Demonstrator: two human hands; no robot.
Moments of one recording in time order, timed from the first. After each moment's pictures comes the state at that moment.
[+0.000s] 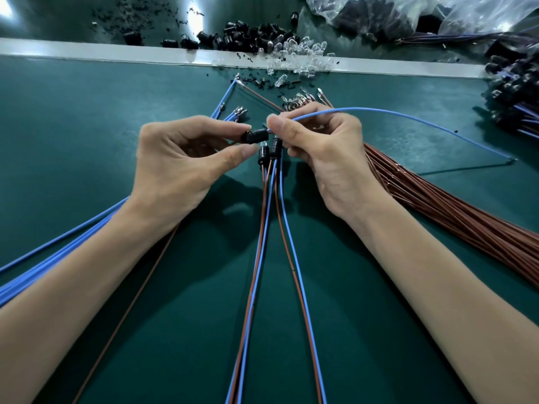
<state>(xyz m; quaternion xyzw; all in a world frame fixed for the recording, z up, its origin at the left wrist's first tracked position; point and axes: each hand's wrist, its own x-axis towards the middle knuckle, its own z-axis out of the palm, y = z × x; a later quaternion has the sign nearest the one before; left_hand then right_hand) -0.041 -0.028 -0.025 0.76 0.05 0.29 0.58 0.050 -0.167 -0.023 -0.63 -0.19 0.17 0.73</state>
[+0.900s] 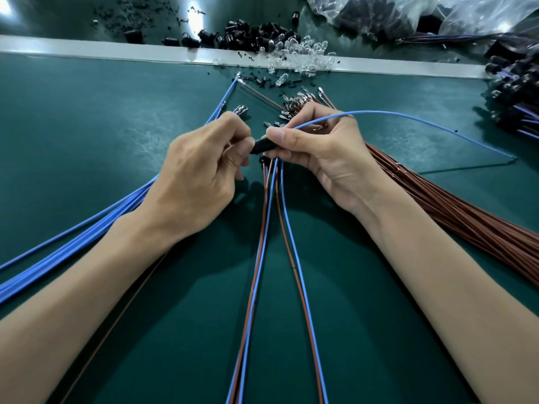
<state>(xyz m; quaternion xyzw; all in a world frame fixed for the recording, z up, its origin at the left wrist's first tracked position) -0.040 -0.024 -0.035 0.89 -0.03 0.28 0.35 0.055 -0.171 -0.020 -0.56 -0.19 0.27 0.76</state>
